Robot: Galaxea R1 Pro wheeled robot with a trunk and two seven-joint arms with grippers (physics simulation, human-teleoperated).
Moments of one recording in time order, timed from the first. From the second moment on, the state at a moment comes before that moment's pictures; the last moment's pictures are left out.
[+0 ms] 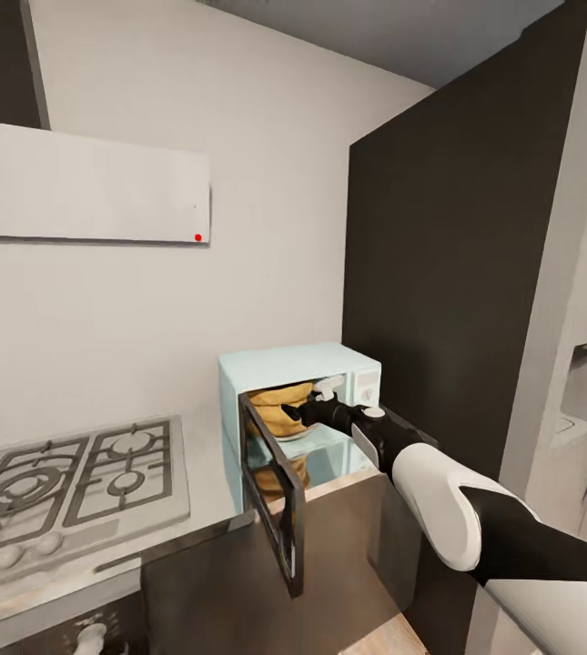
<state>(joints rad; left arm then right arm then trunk) 0.00 0.00 0.03 -0.11 0.31 -0.07 0.01 -1.13 0.17 -0.23 -0.12 0.35 -0.12 0.53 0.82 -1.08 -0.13</state>
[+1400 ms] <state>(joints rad) 0.00 0.00 0.03 -0.11 0.30 -0.07 0.01 -1.13 0.06 -0.23 -0.01 0.35 -0.04 0.46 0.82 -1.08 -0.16</state>
